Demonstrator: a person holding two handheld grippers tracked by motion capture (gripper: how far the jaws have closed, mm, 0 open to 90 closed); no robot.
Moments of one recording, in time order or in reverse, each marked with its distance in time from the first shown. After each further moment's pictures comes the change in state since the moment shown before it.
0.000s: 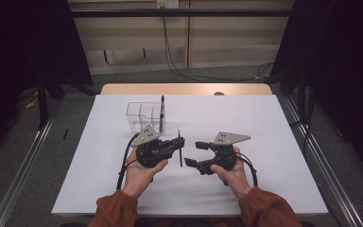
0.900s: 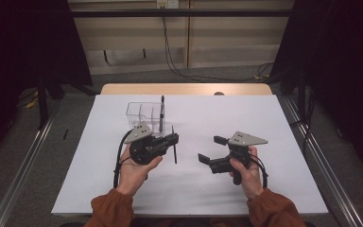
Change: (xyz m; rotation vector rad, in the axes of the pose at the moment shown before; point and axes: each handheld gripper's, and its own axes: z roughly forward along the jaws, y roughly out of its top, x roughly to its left) left arm 0.006 0.011 -0.016 0.006 0.037 0.007; right arm -0.011 -0.007 -0.033 -0.089 -0.167 0.005
